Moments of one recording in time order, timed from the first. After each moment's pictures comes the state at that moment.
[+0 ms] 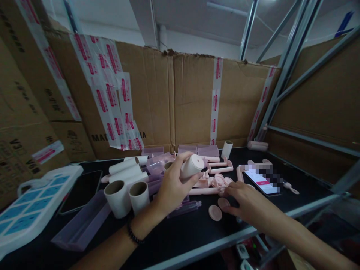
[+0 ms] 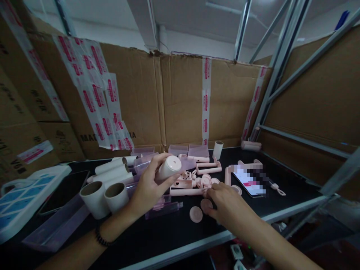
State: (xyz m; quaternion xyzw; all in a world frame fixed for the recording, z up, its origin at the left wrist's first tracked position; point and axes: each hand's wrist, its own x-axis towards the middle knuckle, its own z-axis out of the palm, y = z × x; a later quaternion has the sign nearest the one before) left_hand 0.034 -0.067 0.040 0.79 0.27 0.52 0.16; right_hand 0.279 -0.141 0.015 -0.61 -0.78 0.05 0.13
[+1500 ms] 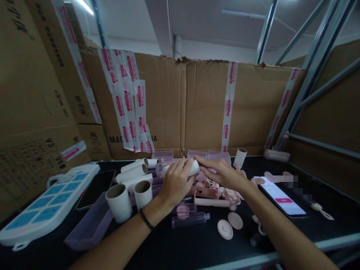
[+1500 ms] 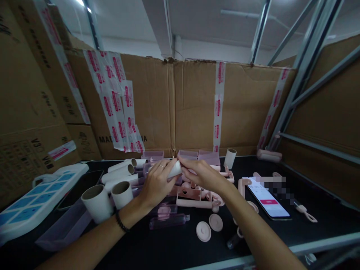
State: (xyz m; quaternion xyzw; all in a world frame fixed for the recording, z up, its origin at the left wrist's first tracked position) left_hand 0.021 -0.015 0.011 0.82 0.38 0.40 -0.16; right_hand 0.232 -0.019 0.052 -0.30 -0.89 0.11 0.34
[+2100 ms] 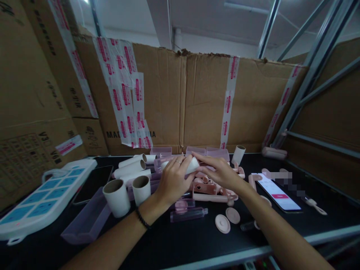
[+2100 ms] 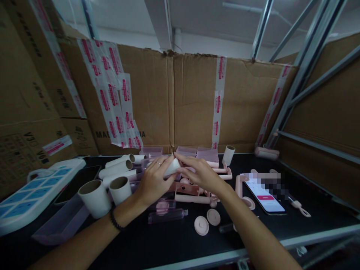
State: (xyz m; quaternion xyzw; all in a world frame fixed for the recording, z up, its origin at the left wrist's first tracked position) left_hand 0.020 -0.024 0.014 0.82 0.36 0.43 -0.14; right_hand 0.232 -0.022 0.037 -0.30 -0.85 0.17 0.40
